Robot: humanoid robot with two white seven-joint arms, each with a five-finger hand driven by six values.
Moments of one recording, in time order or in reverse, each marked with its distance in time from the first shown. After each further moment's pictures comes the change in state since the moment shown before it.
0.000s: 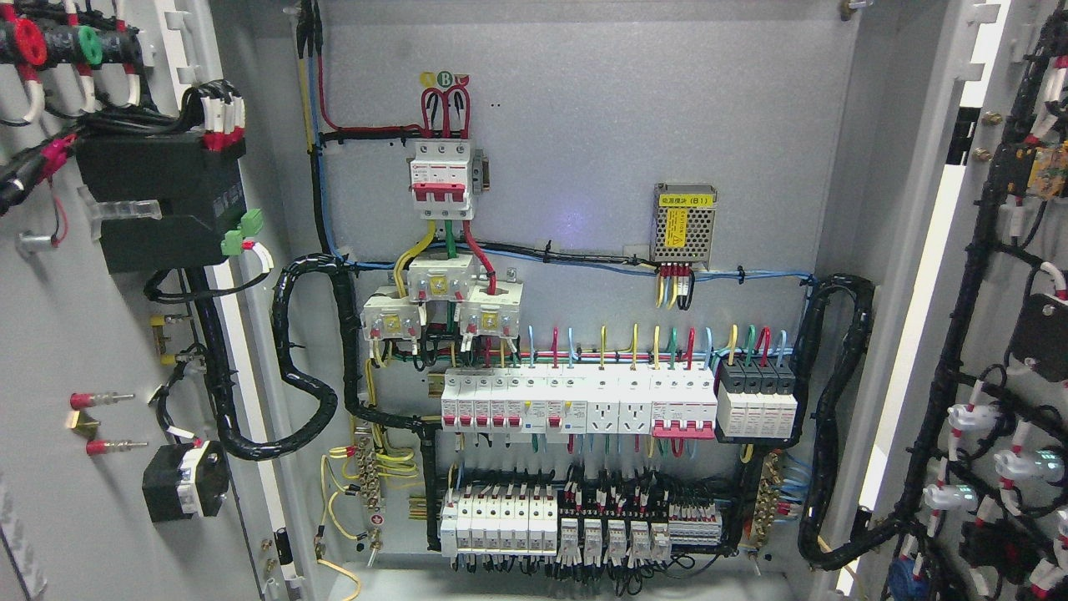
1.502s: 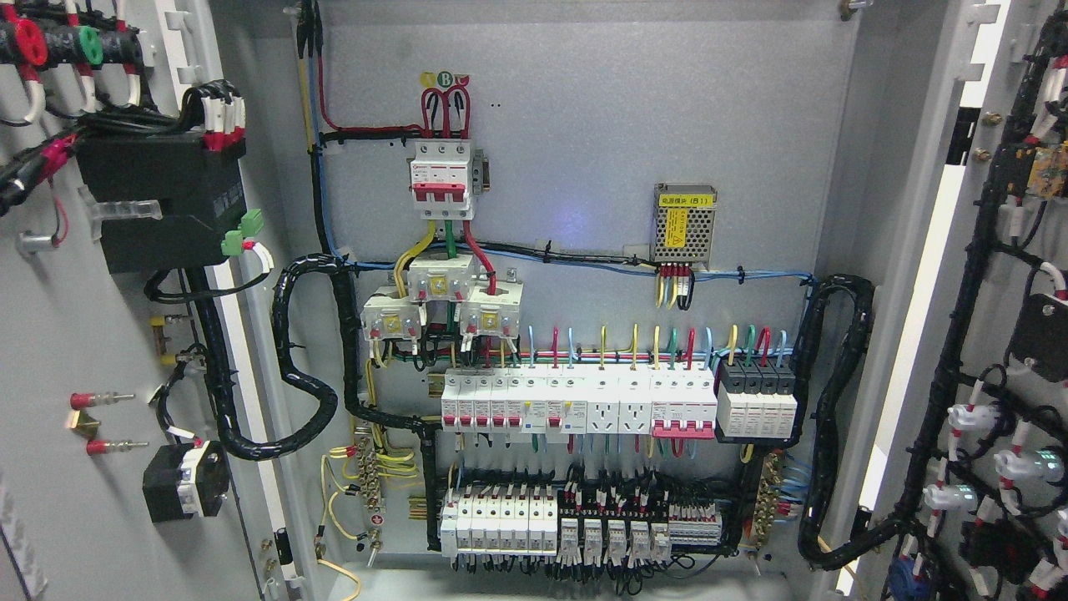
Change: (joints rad) left arm 0.037 -0.004 0.104 0.021 0.106 -0.171 0.015; right arm -0.005 -0.037 -0.001 -0.012 -0.068 0.003 -0.006
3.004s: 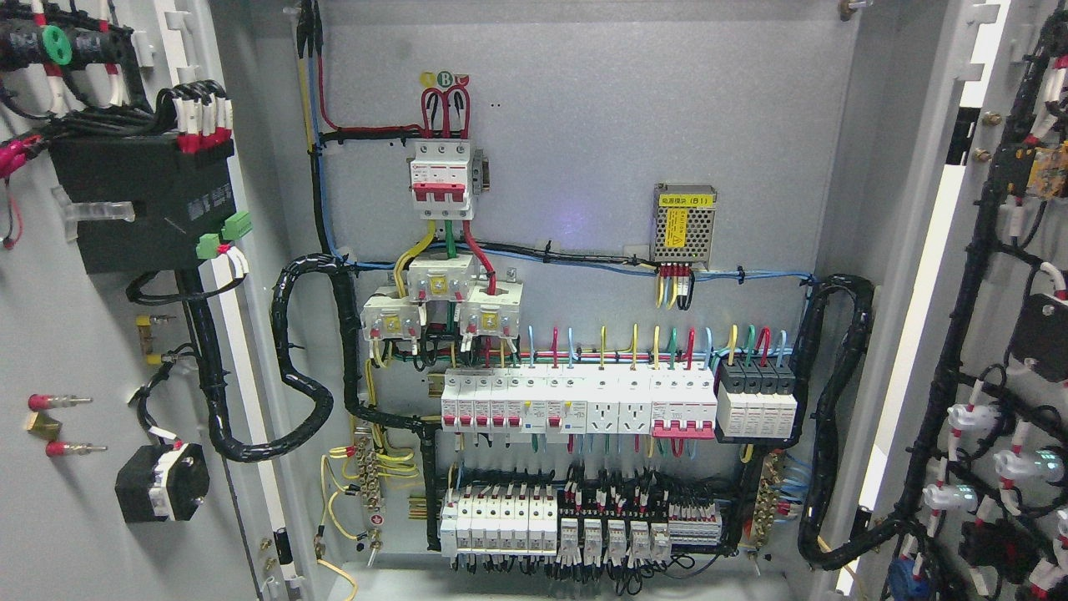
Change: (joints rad) left arm 0.013 0.047 0.148 0.041 0.160 0.000 -0.005; right arm -0.016 -0.061 0.002 0.003 -0.156 0.023 0.110
